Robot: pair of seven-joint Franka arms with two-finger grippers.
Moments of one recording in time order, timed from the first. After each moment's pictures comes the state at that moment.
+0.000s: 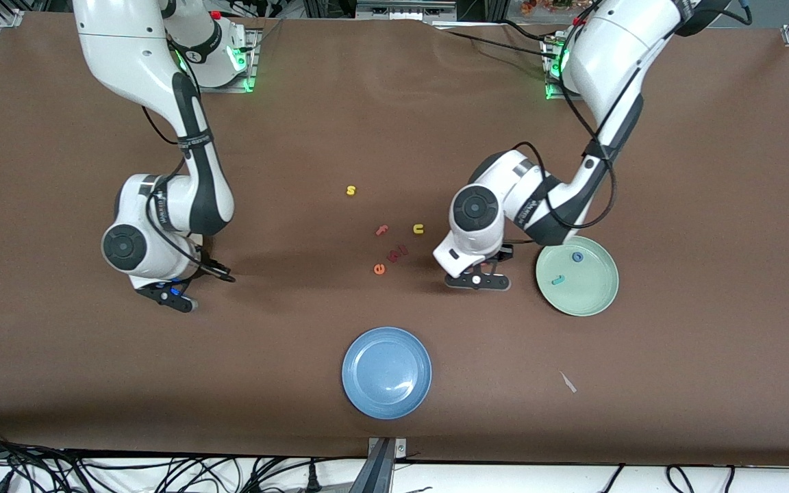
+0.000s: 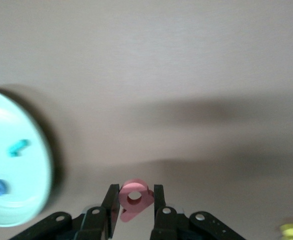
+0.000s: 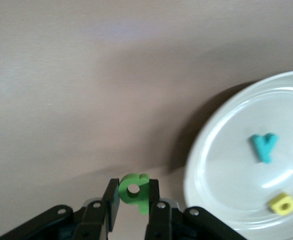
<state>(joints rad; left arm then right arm) -0.25 0.70 -0.34 -1.49 0.36 1.94 -0.57 0.59 0.65 -0.50 -1.74 0.33 2.10 0.29</state>
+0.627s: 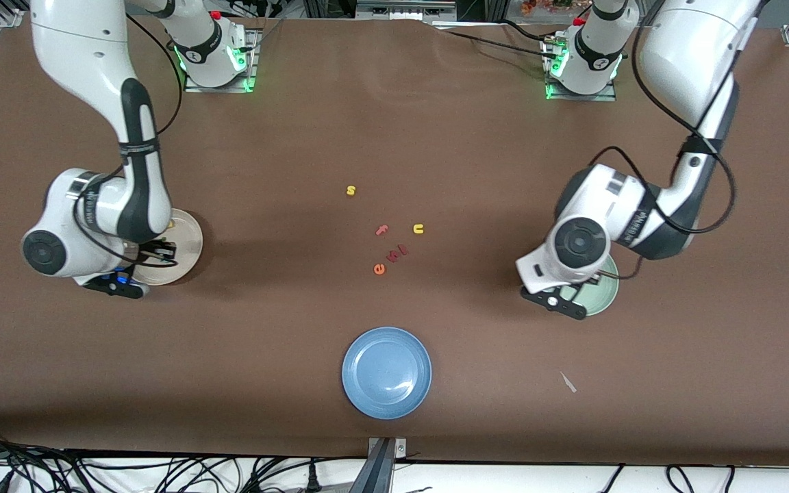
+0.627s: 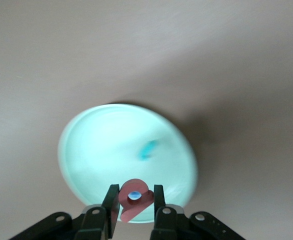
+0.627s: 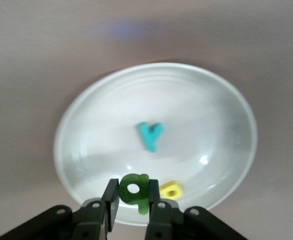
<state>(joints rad) -0.02 0.63 -0.33 -1.50 0.43 1.83 -0.01 0.49 0.64 -0.62 -1.77 0.33 1.93 -0.08</state>
